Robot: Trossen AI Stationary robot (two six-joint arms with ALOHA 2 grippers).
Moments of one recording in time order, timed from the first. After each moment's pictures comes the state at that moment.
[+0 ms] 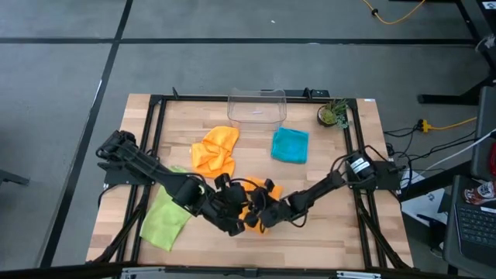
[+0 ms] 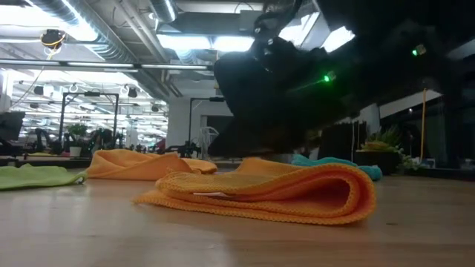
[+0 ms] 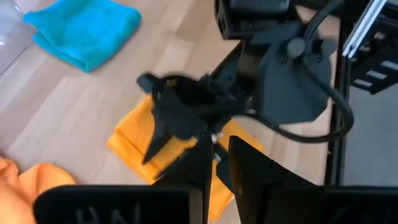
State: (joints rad) left arm -0.52 1.75 1.62 -0.79 -0.52 -0.75; right arm 0.47 2.13 1.08 0.40 0.82 0.59
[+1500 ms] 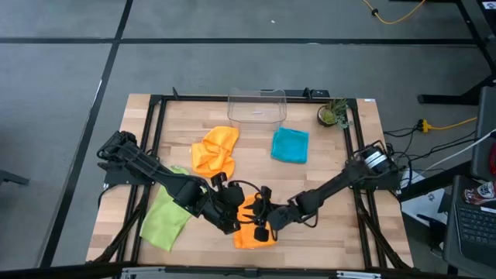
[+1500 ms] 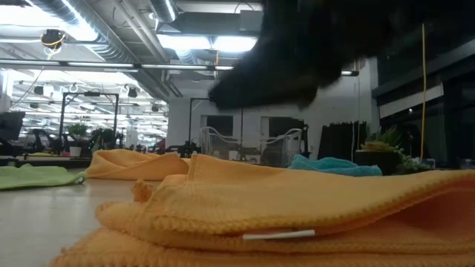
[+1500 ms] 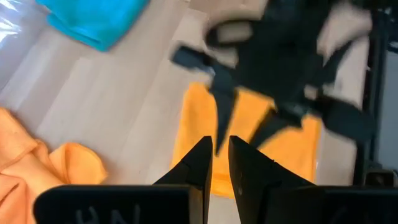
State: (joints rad) left arm -0.52 1.76 1.62 -0.91 -0.48 -0.74; right arm 0.51 1.96 1.07 0.32 0.50 0.40
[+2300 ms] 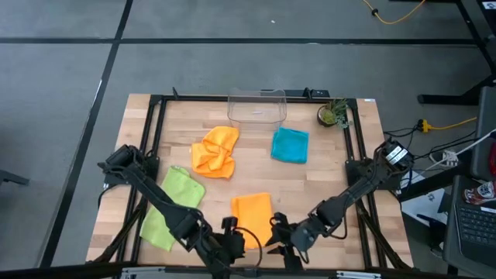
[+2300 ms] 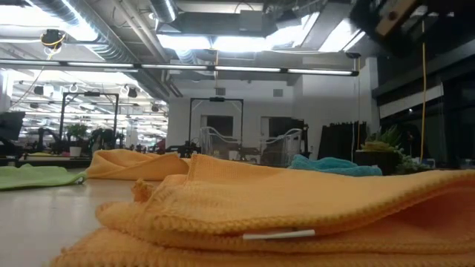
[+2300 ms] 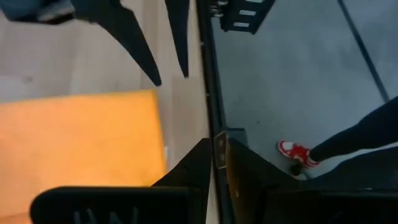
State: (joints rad) left arm -0.70 1.91 1.62 -0.50 -0.29 -0.59; right arm 0.71 1.79 1.07 0.12 0.18 0.62
